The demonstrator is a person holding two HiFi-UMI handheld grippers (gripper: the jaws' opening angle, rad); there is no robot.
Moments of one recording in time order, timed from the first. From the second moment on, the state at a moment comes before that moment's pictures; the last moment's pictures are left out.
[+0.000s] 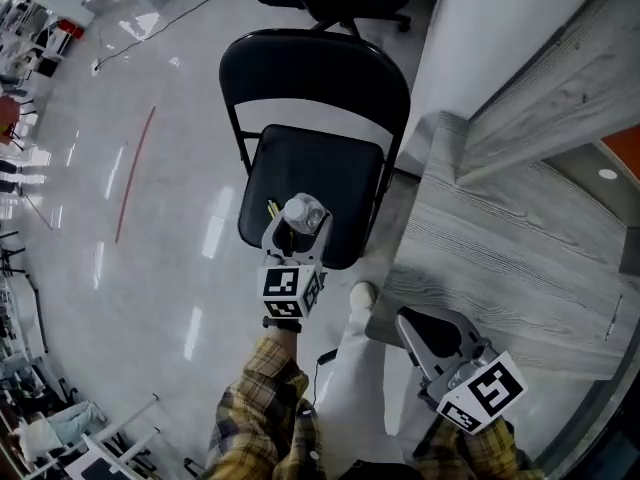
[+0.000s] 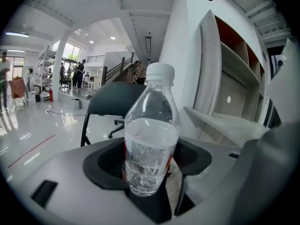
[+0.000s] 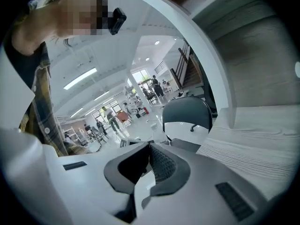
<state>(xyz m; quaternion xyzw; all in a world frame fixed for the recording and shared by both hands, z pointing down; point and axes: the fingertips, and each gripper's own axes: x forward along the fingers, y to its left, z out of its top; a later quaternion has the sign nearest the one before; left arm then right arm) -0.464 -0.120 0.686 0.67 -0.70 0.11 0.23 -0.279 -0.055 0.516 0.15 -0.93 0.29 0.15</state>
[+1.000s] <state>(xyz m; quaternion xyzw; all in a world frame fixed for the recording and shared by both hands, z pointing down) -0.490 -0.123 0.862 0.63 -0.69 0.15 0.31 -0.293 -0.087 0.580 0.16 -0.92 0.33 0.14</state>
